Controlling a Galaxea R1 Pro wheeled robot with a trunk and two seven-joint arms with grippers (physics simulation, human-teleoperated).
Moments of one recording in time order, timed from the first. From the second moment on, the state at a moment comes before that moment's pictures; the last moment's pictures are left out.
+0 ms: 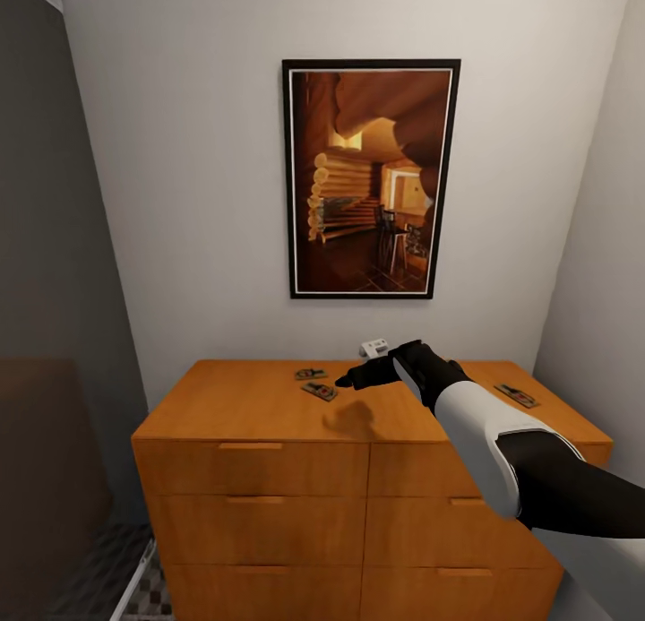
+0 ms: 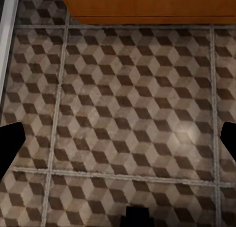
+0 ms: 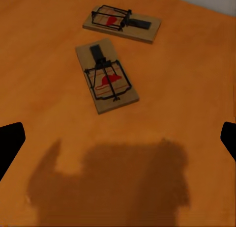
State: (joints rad) left arm -0.01 0.04 0.01 -0.43 0.00 -0.13 0.06; right arm -1.22 0.11 0.06 -0.24 0.23 0.53 0.53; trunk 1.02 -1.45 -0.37
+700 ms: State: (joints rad) left arm -0.01 0.04 0.01 -0.43 0.00 -0.13 0.06; right arm -1.22 0.11 0.06 -0.24 0.23 0.53 0.53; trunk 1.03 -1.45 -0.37
